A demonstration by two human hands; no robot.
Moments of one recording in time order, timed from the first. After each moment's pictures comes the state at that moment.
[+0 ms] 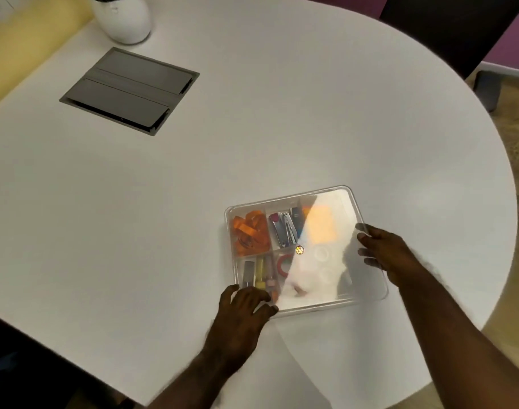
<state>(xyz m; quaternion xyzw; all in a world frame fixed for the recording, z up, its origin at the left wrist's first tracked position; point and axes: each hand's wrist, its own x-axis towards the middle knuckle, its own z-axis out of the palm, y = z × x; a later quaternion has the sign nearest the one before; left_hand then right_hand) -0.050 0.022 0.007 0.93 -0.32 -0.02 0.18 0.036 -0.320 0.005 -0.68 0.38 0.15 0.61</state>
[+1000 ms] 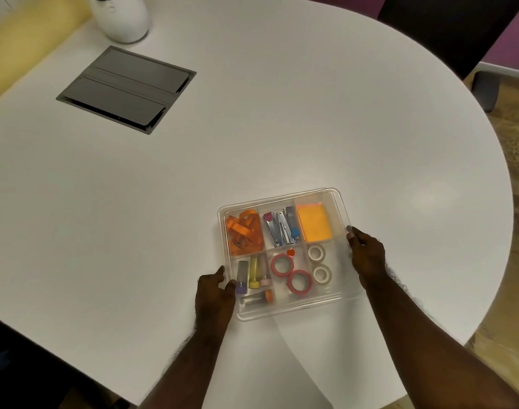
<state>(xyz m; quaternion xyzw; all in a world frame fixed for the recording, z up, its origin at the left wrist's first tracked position) -0.013 0.015 -0.028 0.84 0.26 -0.15 0.45 0.031 -0.303 -0.052 -0.77 0.35 -0.01 0.54</state>
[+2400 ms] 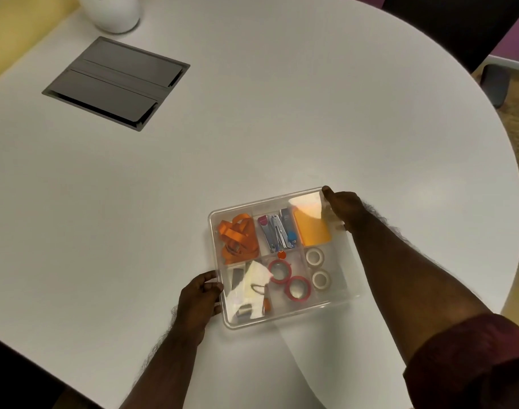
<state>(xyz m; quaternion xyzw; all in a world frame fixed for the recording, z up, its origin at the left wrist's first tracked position) 0.008 0.031 -0.029 0.69 0.35 -0.22 0.59 0.153 -0.297 -0.020 -0.80 0.31 0.17 0.48</state>
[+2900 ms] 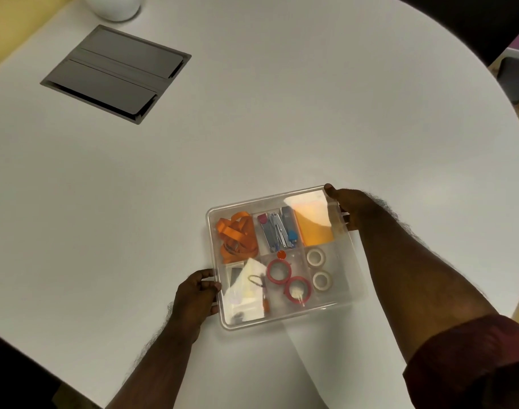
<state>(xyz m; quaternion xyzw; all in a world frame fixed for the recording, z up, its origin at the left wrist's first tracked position) 0.016 0.028 -0.030 0.70 0.35 -0.22 0.58 0.164 -0.313 -0.029 -0.72 0.35 0.26 0.55</state>
